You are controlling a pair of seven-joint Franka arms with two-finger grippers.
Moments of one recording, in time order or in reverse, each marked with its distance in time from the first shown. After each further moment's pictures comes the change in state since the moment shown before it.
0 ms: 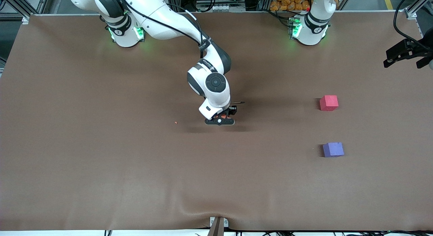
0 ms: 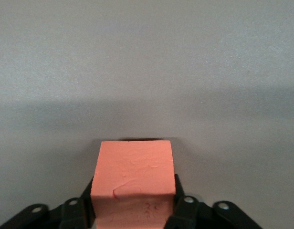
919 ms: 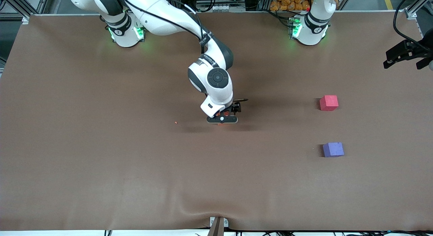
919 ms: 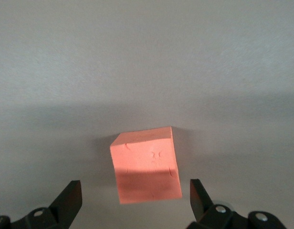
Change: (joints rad) left arm -0.002 0.002 0.000 0.001 0.000 0.018 0.000; right arm 0.005 -0.046 -0.007 0.049 0.000 -0.084 -0.011
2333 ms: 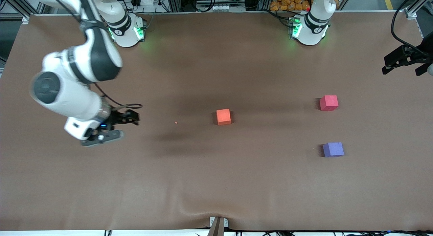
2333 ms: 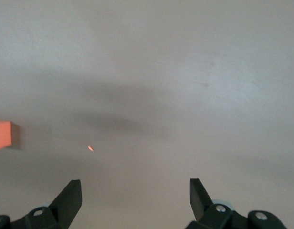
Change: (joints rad) left arm -0.002 0.024 -0.014 0.020 0.000 0.038 0.000; right arm -0.555 -0.495 -0.030 -0.278 0.001 -0.298 -0.835
